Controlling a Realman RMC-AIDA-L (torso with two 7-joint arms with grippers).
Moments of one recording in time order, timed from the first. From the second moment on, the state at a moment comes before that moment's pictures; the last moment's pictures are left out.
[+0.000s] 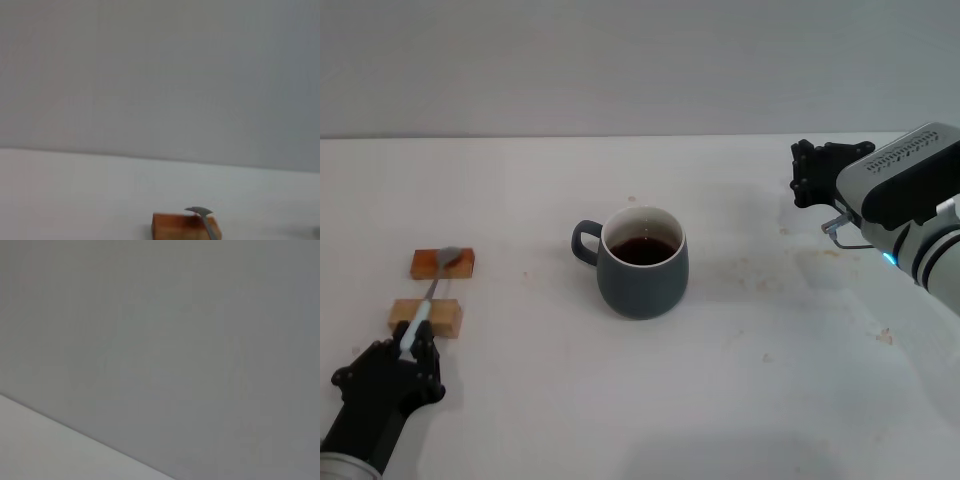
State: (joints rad) left arm 0.18 -2.06 -0.87 -0.84 2.47 0.82 0.12; right arm 0.76 2.07 0.84 0.20 -2.41 -0.60 0.00
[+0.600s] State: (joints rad) left arm 0.26 -2.00 -0.94 -1.15 2.48 0.62 0.25; right arm 0.75 2.07 0.84 0.20 -2.41 -0.60 0.00
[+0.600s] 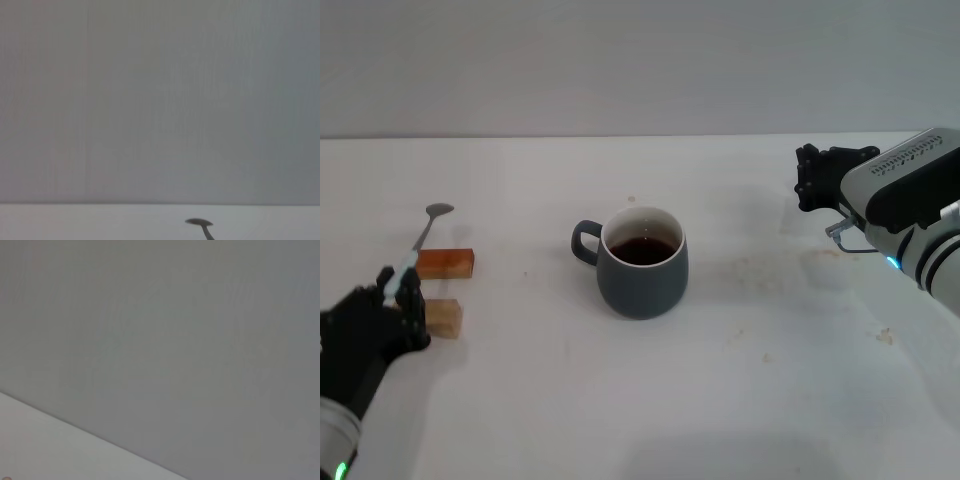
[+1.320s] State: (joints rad) left arm 0.31 -2.06 -1.44 -2.00 2.50 -0.50 0.55; right arm 0.74 2.06 0.92 0.14 -2.40 -0.61 0.00
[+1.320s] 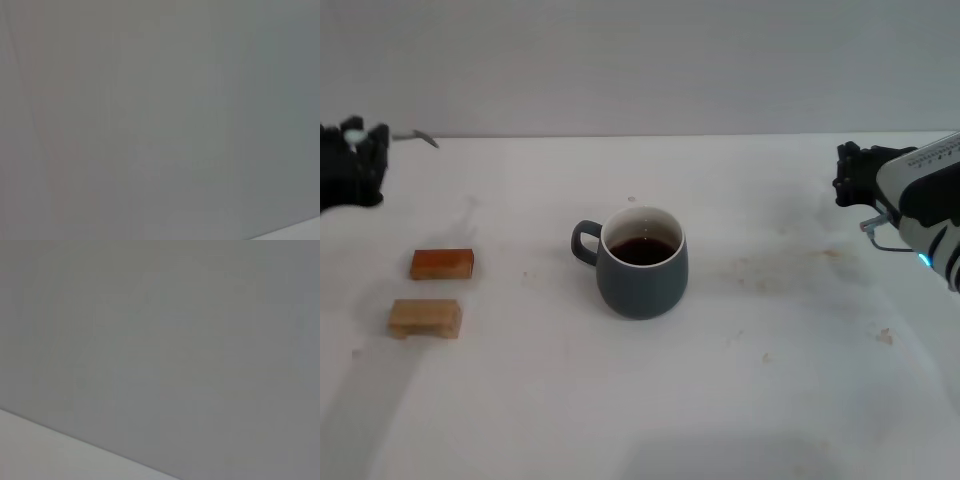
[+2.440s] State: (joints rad) left arm 0.03 -2.06 -1.55 -2.01 2.44 -0.76 0.60; right arm 0.73 2.05 0.96 0.12 -2.40 -0.61 0.00
